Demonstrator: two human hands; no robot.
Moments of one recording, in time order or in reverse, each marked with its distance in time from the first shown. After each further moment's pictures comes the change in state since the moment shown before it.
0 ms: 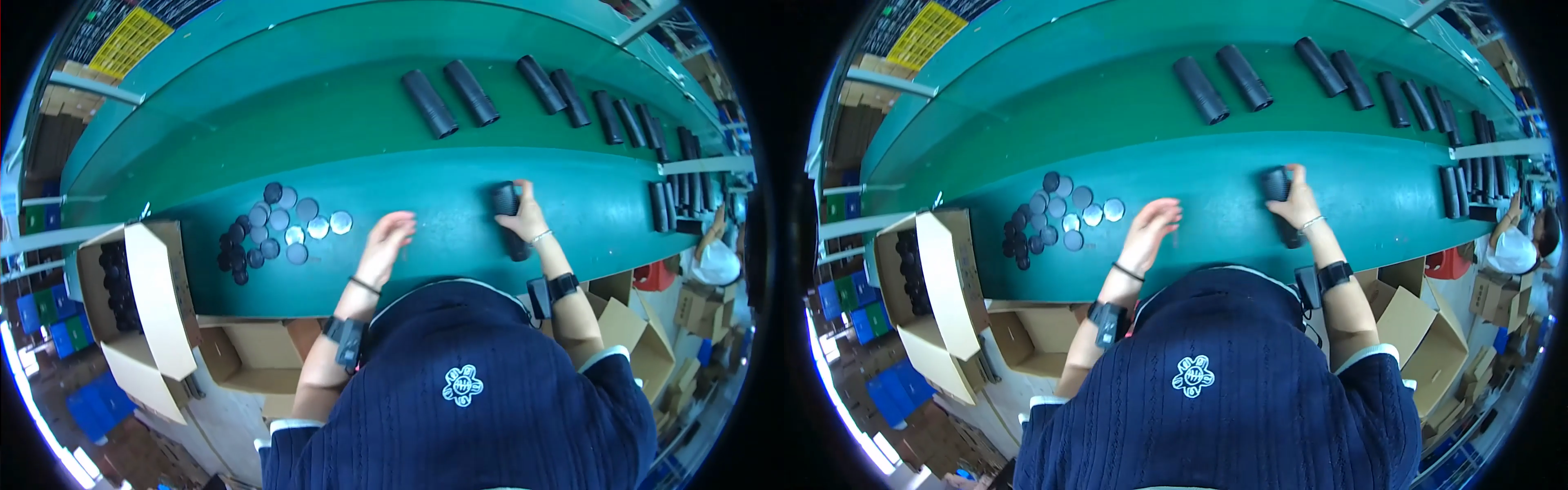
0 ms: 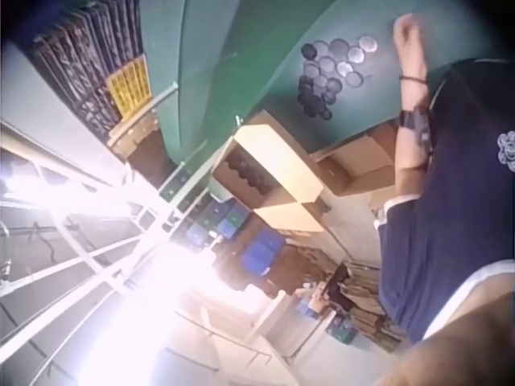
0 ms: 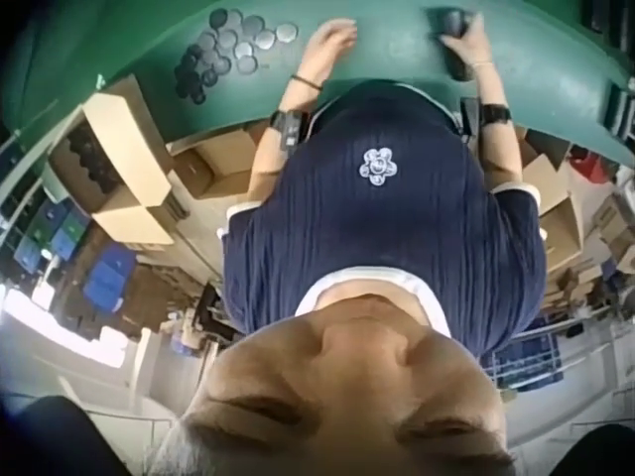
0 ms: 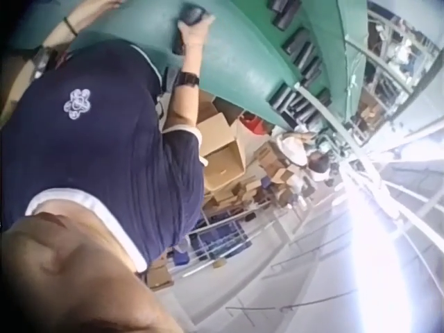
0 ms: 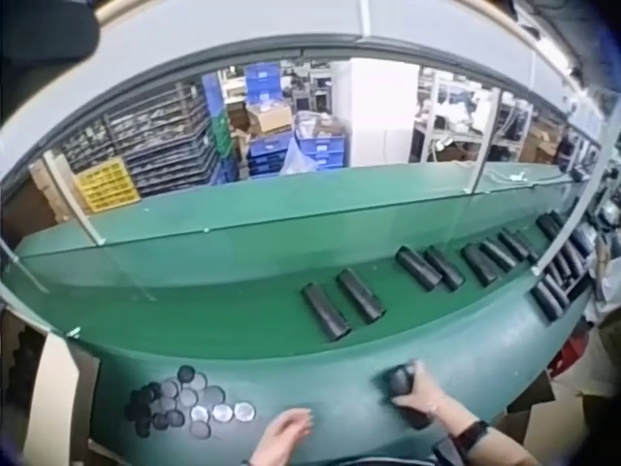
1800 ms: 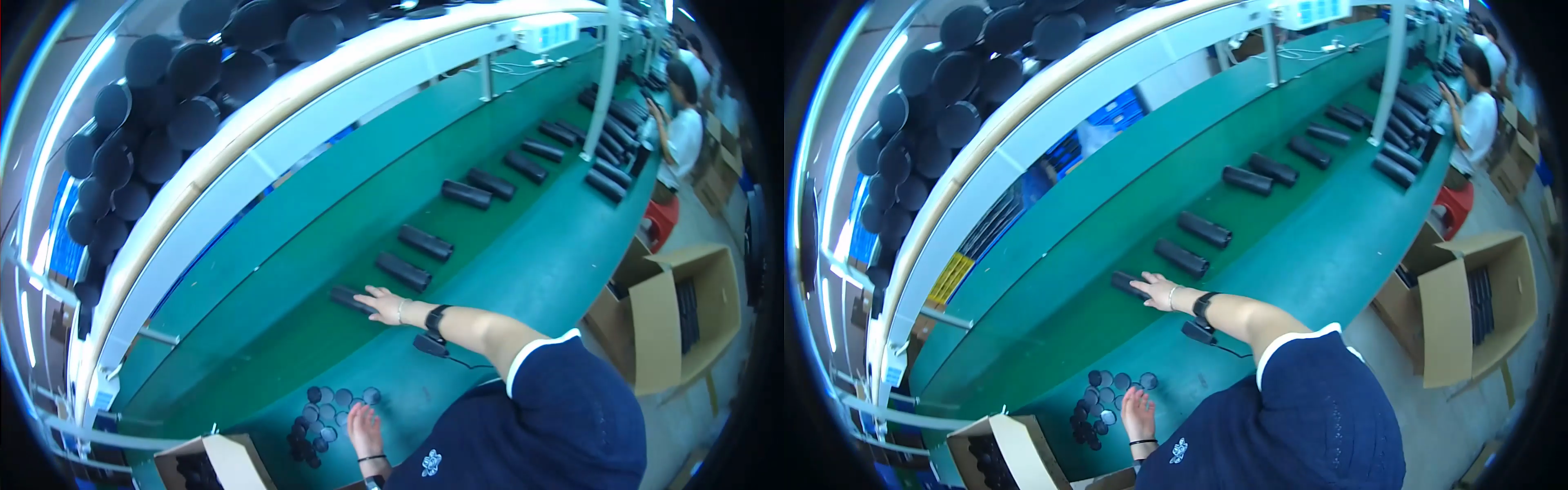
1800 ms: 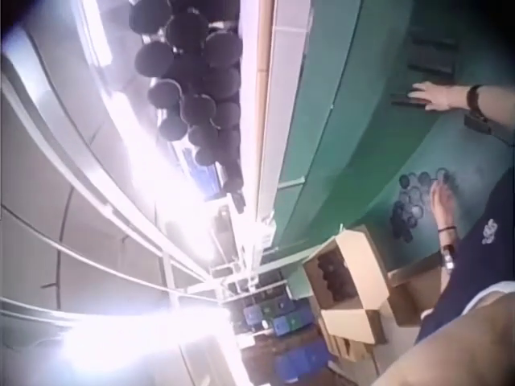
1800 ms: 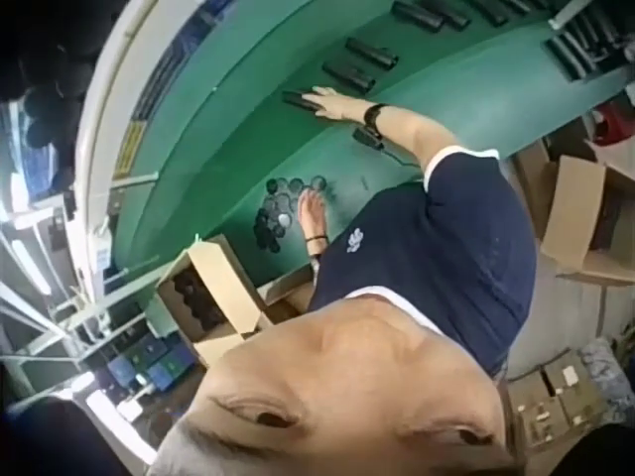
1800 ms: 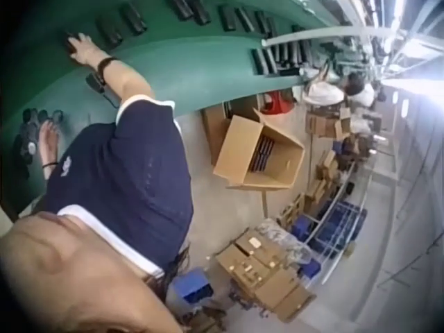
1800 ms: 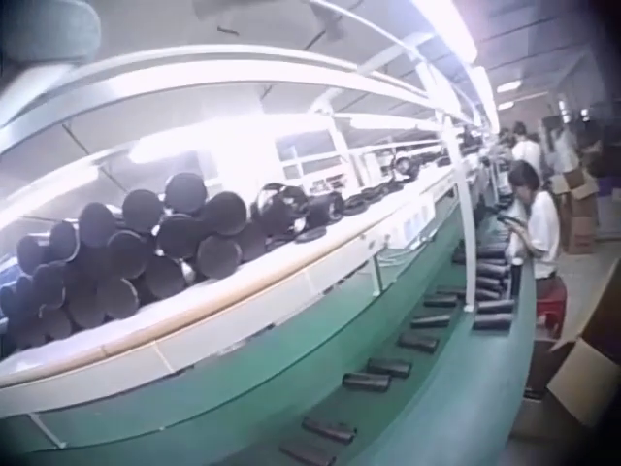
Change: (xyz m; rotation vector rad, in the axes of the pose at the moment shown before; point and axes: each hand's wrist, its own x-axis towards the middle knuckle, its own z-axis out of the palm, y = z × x) left_hand -0.046 0.023 -0.092 -0.223 0.298 0.086; right_hand 0.131 -0.169 0.070 -0.168 0.102 -0.653
